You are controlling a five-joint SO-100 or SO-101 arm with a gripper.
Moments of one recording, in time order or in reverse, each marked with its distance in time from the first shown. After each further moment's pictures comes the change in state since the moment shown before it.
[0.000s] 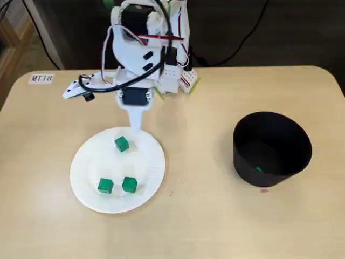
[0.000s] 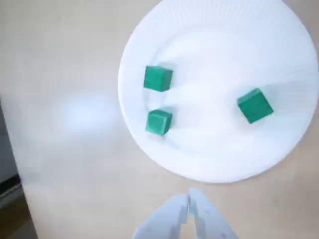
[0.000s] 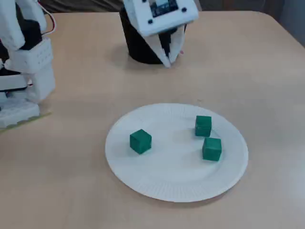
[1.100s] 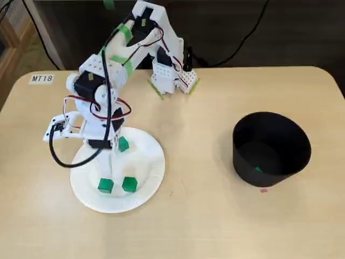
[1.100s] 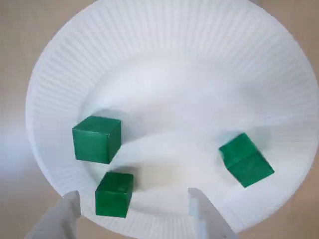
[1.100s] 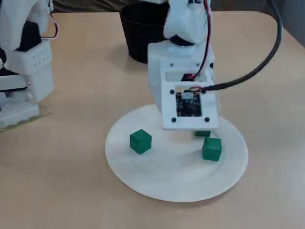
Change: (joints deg) arm 5.7 -31.5 -18.8 3.8 -2.6
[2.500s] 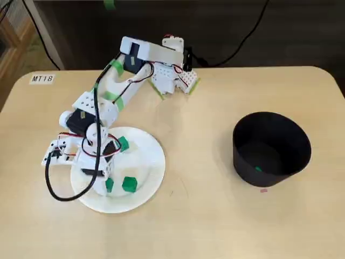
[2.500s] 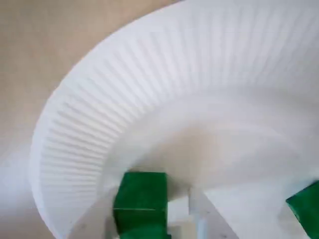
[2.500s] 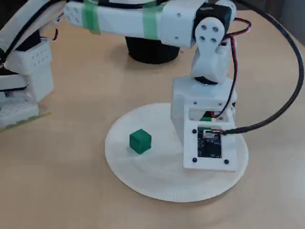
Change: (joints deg) arm 0.4 -25.5 -28.5 4.3 4.6
